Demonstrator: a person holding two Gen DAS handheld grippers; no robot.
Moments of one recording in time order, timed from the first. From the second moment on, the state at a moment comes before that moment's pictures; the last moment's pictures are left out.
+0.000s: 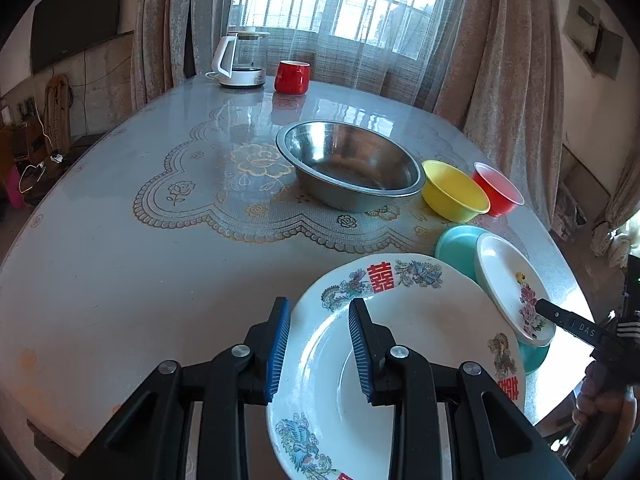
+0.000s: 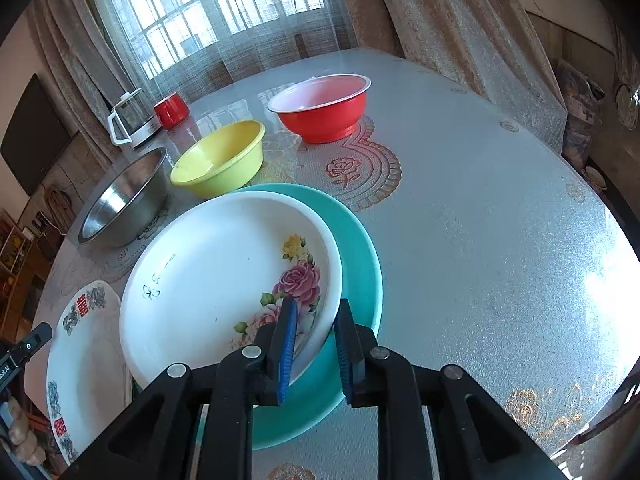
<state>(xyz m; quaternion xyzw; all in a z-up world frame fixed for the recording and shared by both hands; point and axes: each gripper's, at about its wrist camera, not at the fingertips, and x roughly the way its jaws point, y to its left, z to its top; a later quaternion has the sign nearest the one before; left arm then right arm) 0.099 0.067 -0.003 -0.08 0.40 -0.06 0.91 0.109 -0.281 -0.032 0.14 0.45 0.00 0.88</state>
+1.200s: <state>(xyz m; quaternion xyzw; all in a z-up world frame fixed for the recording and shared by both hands) 0.069 0.094 -0.014 -0.06 0.40 0.01 0.92 0.121 -0.296 -0.032 0.10 0.41 -0.01 0.90</state>
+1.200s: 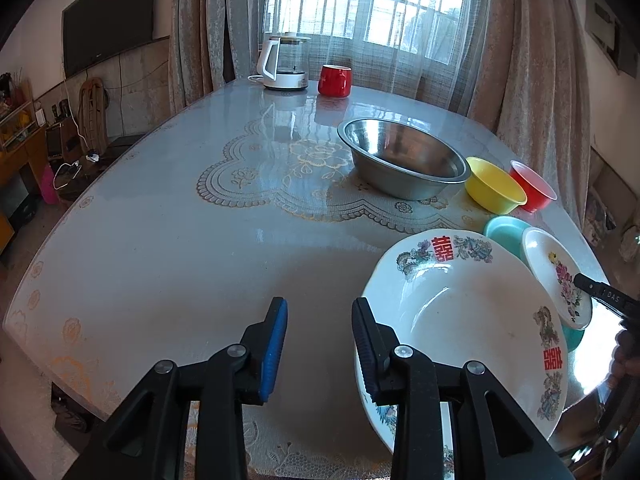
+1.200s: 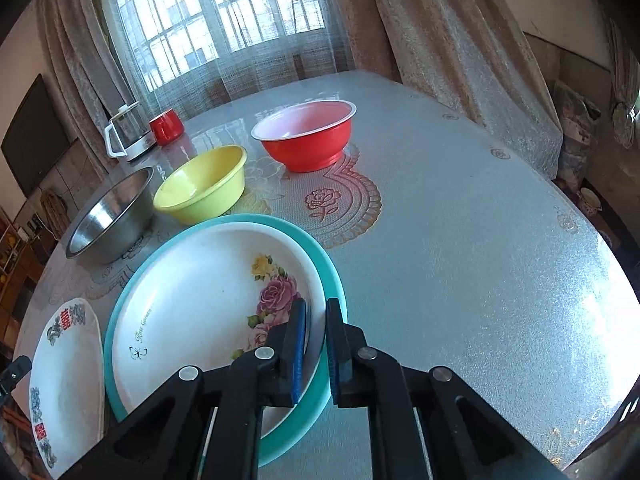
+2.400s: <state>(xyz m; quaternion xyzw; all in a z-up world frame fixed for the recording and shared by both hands) 0.061 0.088 -0.014 -0.03 0.39 0.00 0.92 0.117 -0.291 -0.039 0.14 0.41 0.01 0.90</state>
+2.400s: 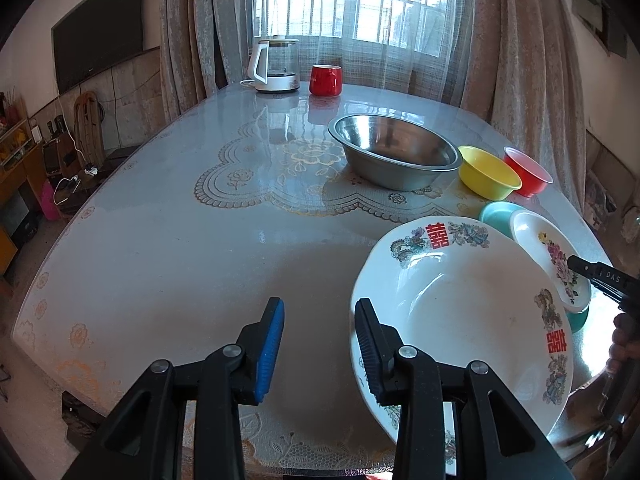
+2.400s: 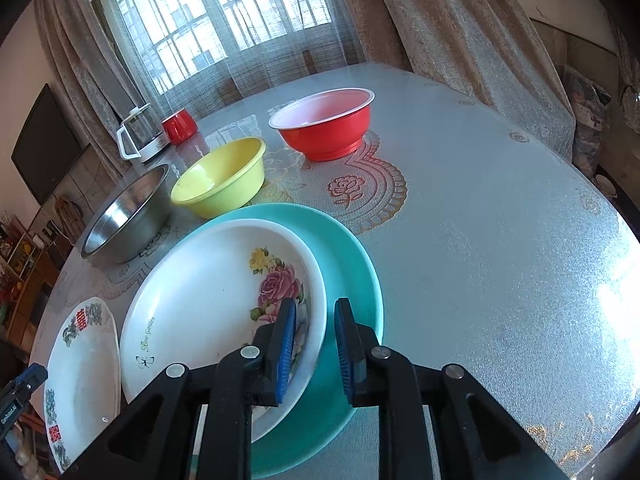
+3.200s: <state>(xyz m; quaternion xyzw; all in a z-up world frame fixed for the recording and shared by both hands) 0.061 0.094 -0.017 -0.05 0.39 0.00 0.92 0.054 -0.246 0.006 0.15 0.38 0.20 0.89</state>
